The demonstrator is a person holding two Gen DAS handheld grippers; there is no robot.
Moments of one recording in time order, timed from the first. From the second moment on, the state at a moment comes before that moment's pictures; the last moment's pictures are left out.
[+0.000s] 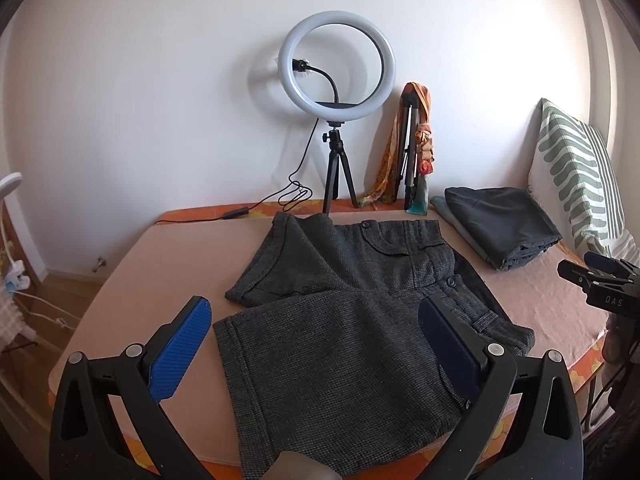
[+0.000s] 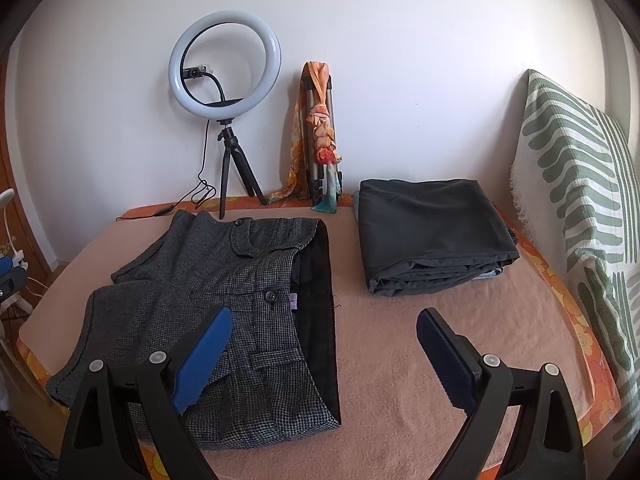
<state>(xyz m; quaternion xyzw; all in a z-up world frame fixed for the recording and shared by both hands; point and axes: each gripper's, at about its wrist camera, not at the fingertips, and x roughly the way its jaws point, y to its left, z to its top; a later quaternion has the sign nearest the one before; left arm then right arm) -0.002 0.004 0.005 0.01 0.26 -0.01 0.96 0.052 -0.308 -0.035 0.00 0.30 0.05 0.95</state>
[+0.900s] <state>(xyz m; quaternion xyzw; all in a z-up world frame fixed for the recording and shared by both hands) -0.002 0.000 0.002 0.01 0.26 -0.01 0.96 0.052 -0.304 -0.034 0.00 0.29 0.06 0.95</state>
